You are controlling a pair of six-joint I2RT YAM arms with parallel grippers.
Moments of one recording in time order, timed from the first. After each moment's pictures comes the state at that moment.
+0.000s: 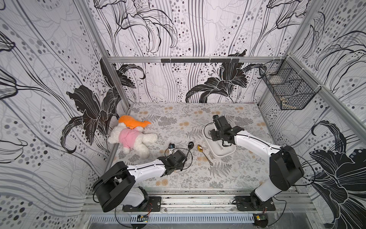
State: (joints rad) left arm -0.83 1.40 0.57 -0.29 -0.34 -0.88; right arm 0.54 1.61 1.16 -0.46 0.20 0.22
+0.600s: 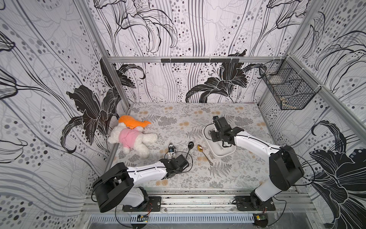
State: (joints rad) left arm -0.93 1.38 0.58 -0.47 -0.39 -1.02; right arm 0.54 1.61 1.13 -0.45 0.20 0.22
